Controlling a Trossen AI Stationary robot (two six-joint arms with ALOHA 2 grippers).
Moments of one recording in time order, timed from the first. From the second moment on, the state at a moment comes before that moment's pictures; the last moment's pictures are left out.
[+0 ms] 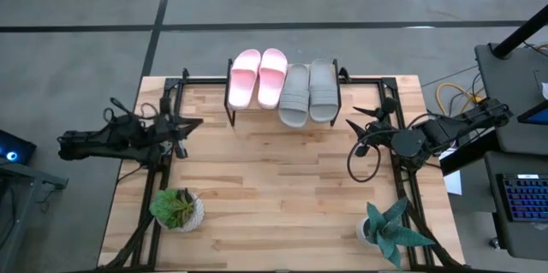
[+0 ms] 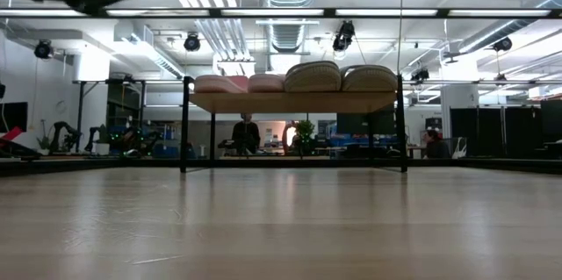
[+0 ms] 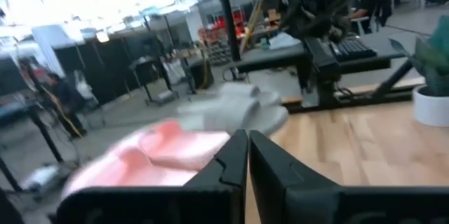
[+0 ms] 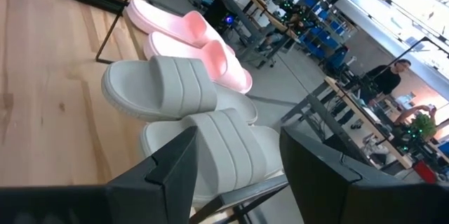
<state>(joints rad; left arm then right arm) -0.05 0.20 0.38 -0.16 -0.37 0.29 0.40 0.77 0.77 -0.46 1.07 -0.23</state>
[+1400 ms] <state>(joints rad) -0.05 0.07 0.05 -0.08 -0.22 0.11 0.19 0.93 0.35 0.48 0.24 -0.21</state>
